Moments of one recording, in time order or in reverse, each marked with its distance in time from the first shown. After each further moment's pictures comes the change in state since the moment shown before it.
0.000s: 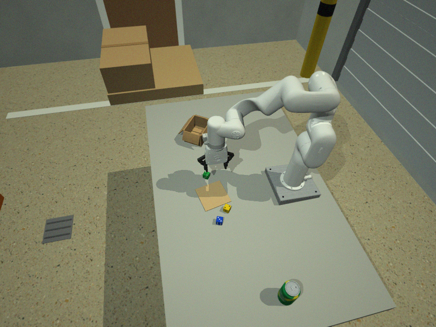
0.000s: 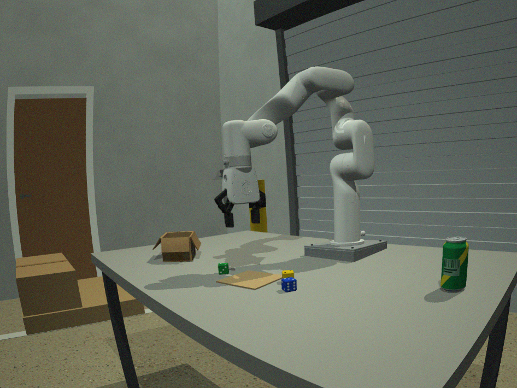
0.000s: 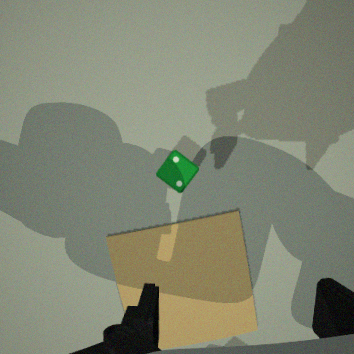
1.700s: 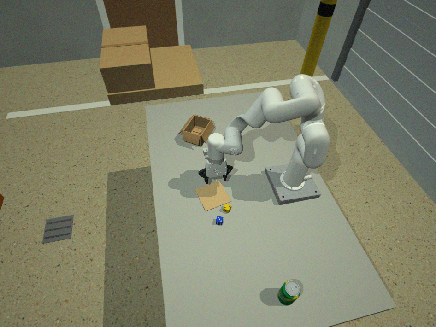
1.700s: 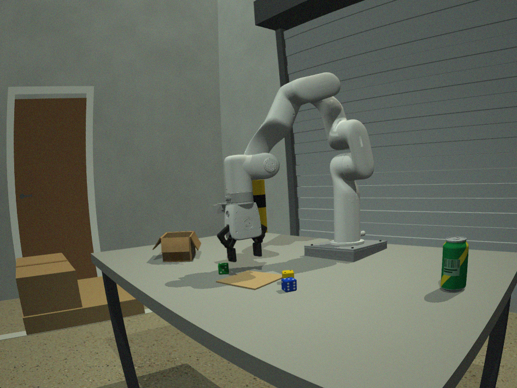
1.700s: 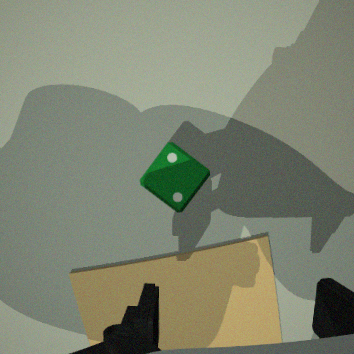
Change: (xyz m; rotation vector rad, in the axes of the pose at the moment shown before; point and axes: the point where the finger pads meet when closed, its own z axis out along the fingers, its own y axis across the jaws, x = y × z) arm 0.006 0.002 0.099 0.000 -0.001 0.000
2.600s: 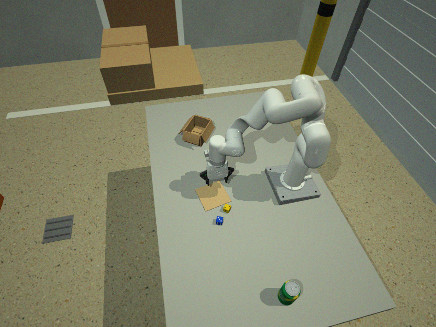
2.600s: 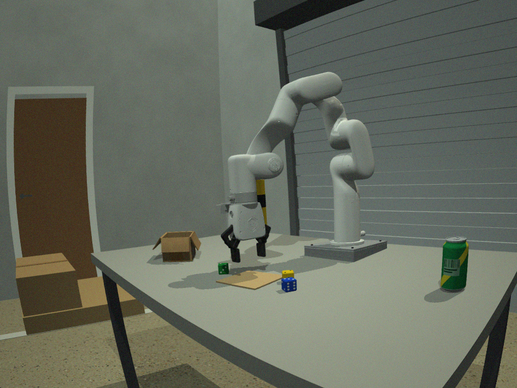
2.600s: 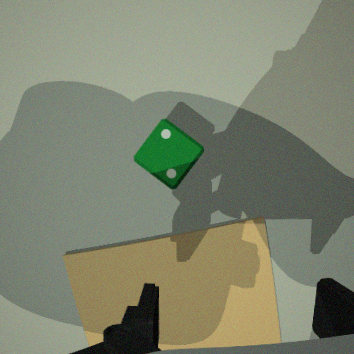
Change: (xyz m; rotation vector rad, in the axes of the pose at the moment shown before) arm -0.013 0.004 0.001 -0.001 0.002 0.000
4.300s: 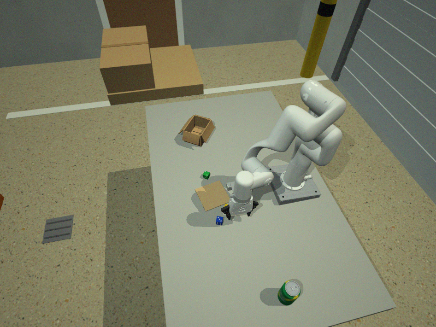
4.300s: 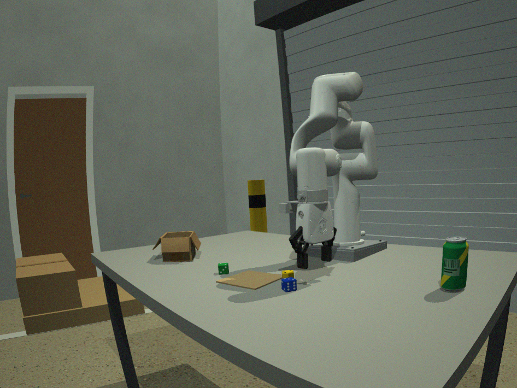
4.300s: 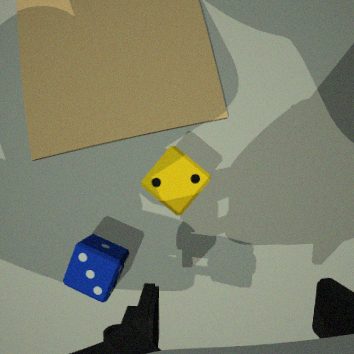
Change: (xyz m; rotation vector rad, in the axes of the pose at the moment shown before) arm -0.205 0.054 0.007 0.013 0.030 0.000
